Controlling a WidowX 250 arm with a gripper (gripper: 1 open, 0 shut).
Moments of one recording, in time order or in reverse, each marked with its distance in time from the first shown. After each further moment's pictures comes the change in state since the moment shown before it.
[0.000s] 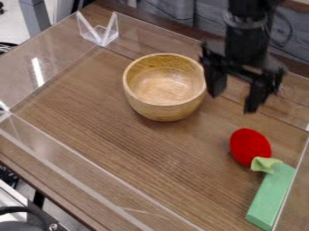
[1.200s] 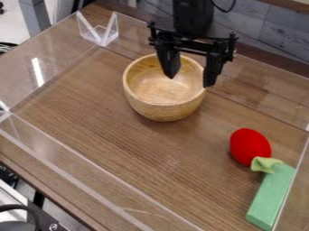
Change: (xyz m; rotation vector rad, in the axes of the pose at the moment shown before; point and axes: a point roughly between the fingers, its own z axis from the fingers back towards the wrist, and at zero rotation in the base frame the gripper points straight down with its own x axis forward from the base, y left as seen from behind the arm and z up) arm -0.012 0.049 0.005 0.010 0.013 0.251
